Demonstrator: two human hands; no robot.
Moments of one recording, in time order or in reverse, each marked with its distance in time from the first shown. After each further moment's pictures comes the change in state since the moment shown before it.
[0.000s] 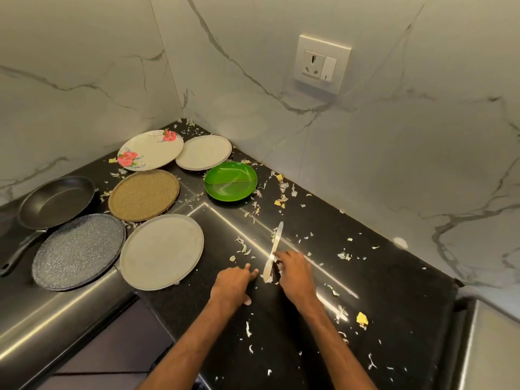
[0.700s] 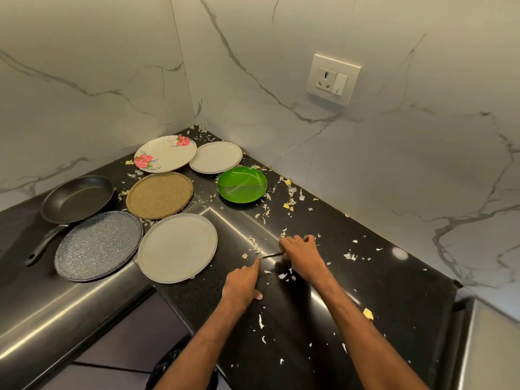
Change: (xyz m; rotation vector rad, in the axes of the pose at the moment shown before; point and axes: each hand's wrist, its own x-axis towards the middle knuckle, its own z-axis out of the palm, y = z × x) left_hand -0.017 -0.006 0.017 -0.287 0.168 -0.086; right_hand 0.027 -0.018 -0.034 -0.394 -0.057 -0.368
